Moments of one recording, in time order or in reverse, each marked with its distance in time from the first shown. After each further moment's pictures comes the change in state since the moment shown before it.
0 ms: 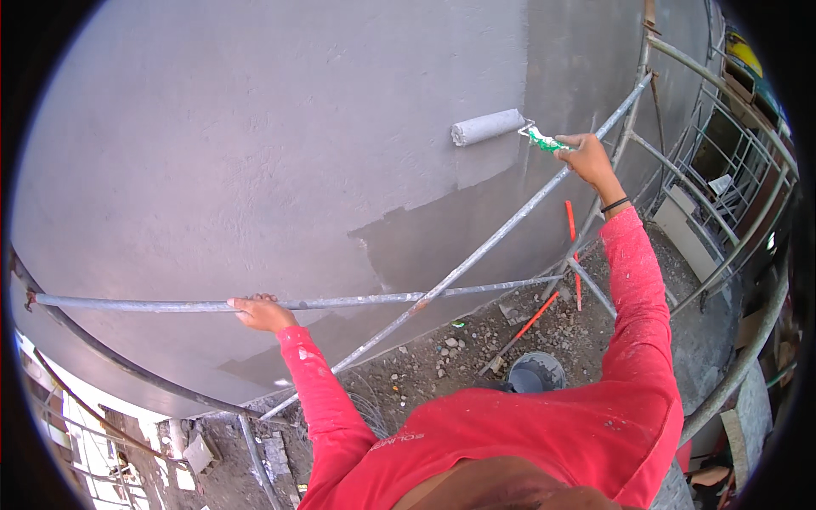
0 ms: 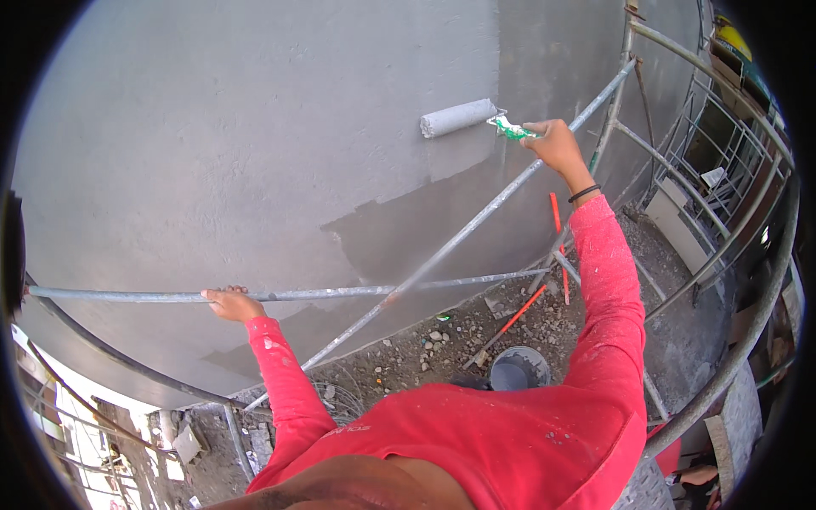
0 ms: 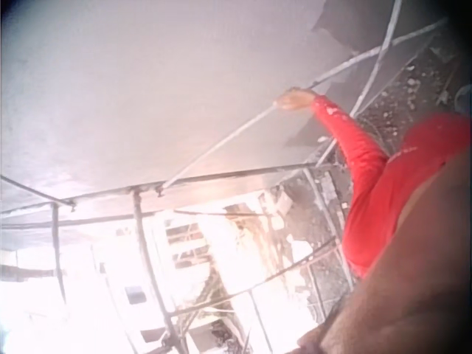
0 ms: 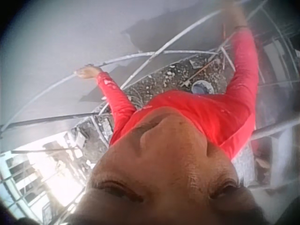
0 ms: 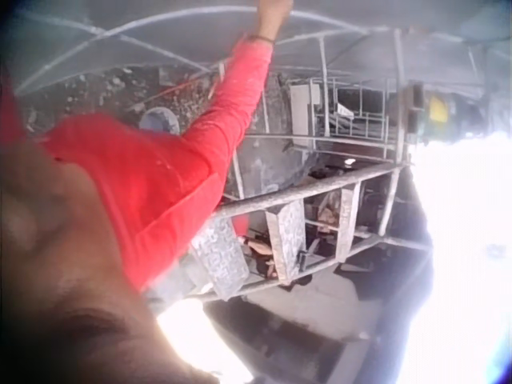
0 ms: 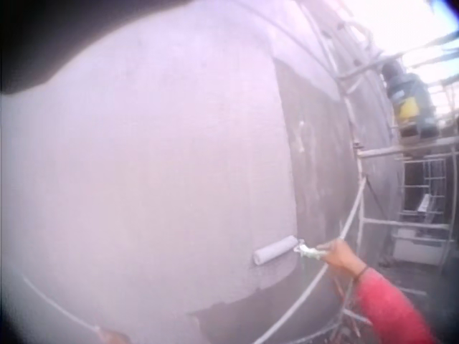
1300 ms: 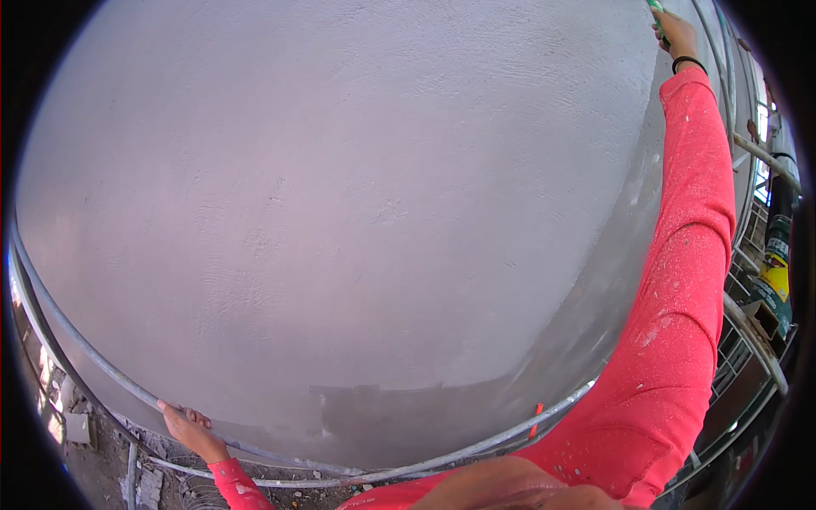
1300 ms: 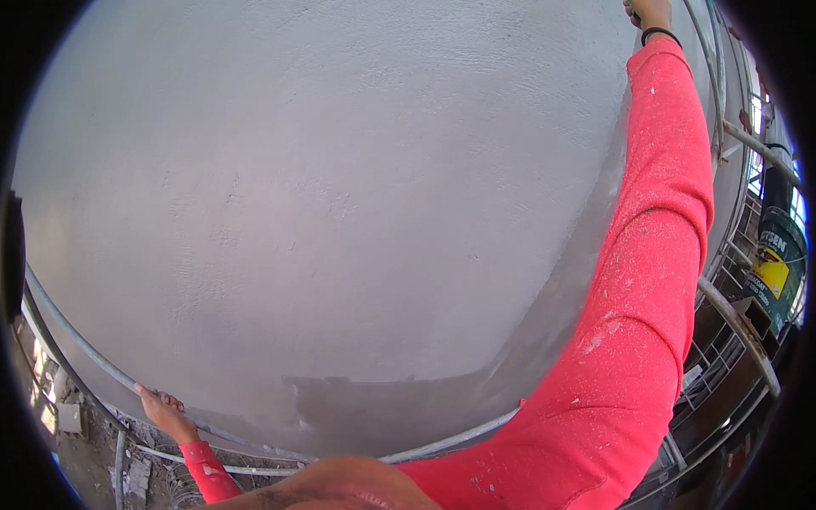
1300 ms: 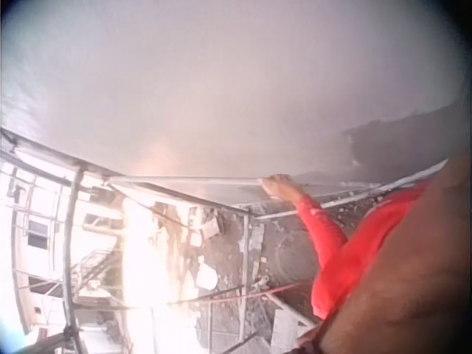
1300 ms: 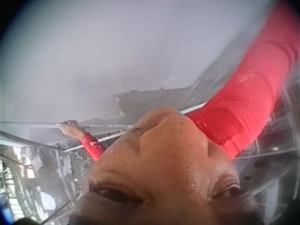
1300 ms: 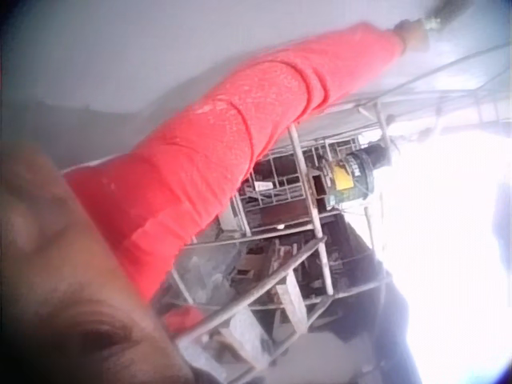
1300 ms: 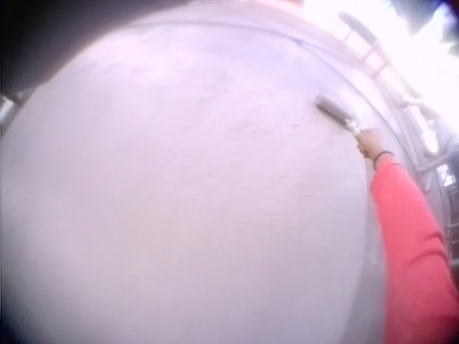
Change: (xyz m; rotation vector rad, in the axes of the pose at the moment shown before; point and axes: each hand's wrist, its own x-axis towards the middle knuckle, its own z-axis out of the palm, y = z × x) left_hand -0.002 -0.010 0.016 -0.058 0.291 -0.089; right_hand 0.420 -0.426 -0.290 -0.822 1.060 -0.732
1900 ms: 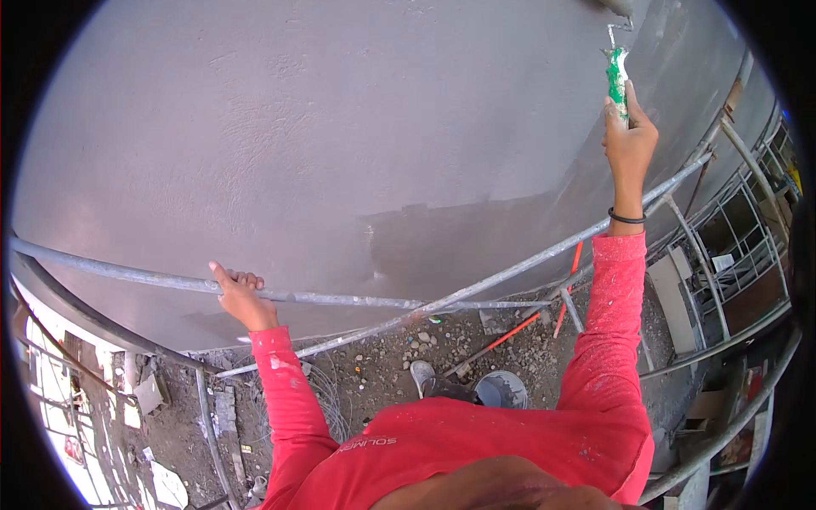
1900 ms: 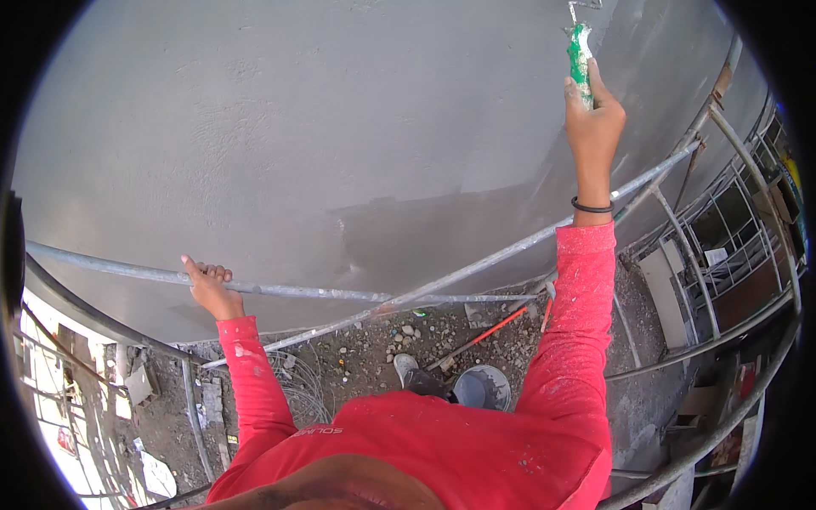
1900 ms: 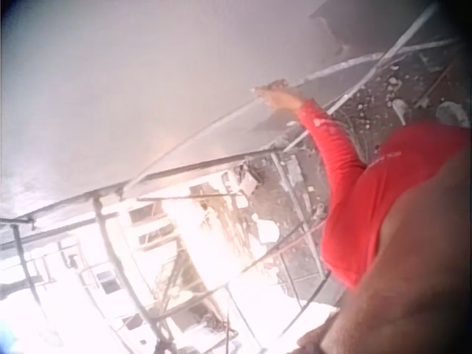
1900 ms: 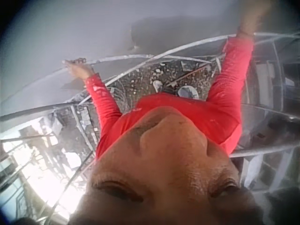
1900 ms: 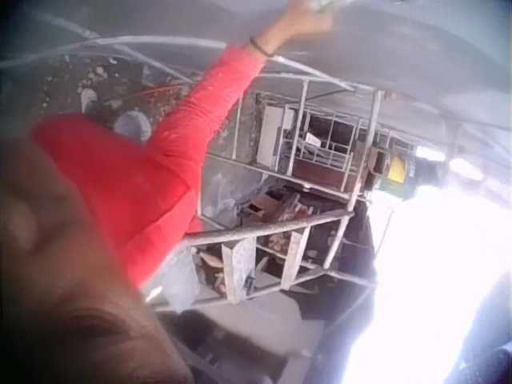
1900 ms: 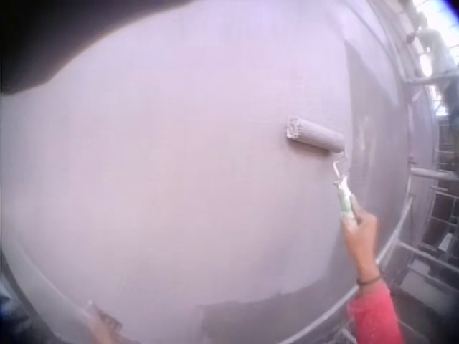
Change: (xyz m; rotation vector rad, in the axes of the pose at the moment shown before) left_hand 0.022 0.013 -0.011 0.016 -0.321 -0.178; right_hand -0.519 -0.187 -0.164 0.861 -0.344 0.619
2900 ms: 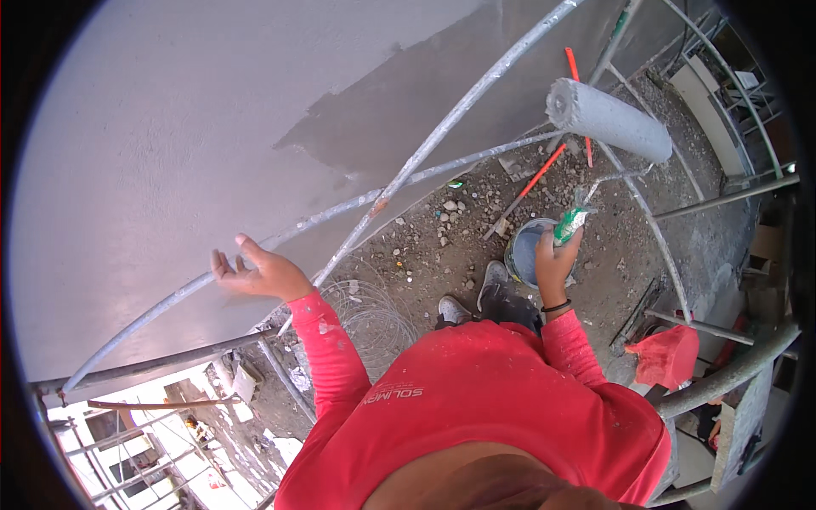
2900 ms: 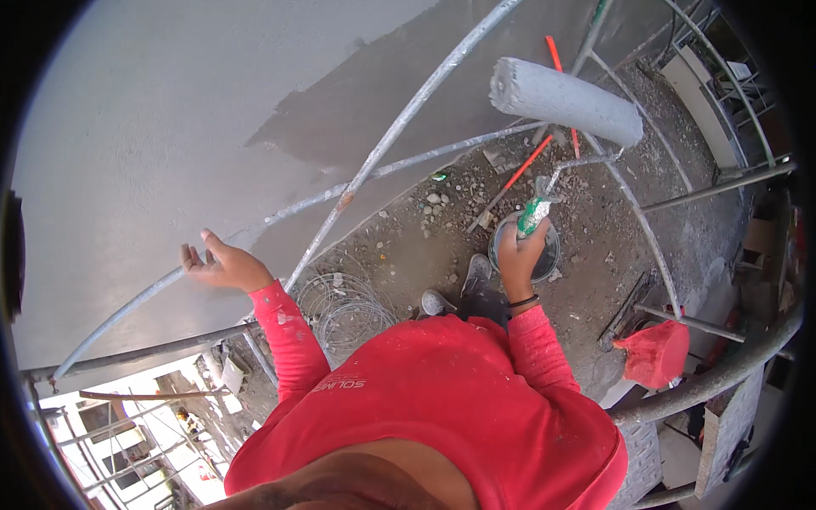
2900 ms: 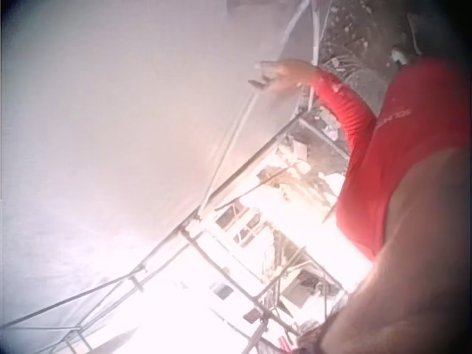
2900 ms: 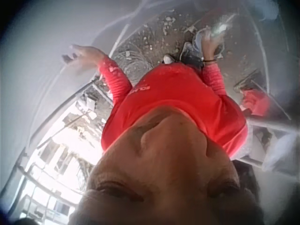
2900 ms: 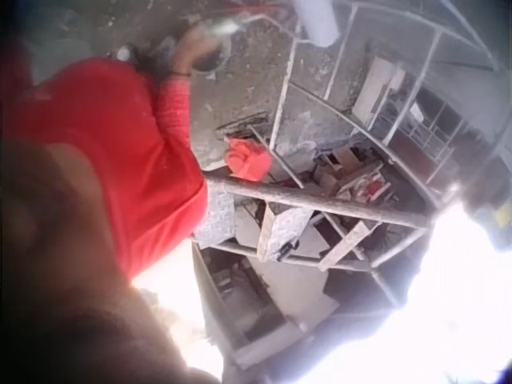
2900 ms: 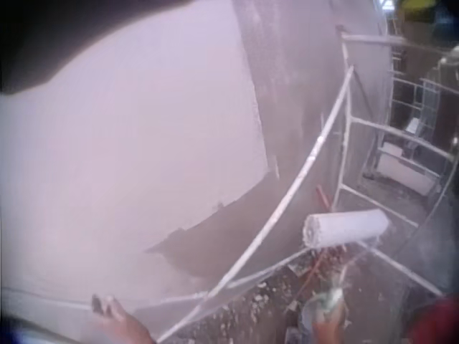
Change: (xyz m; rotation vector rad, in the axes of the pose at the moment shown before) left_hand -0.160 -0.053 0.014 0.758 -0.306 0.856; right_hand -0.485 0.087 -0.169 0.067 0.054 0.890
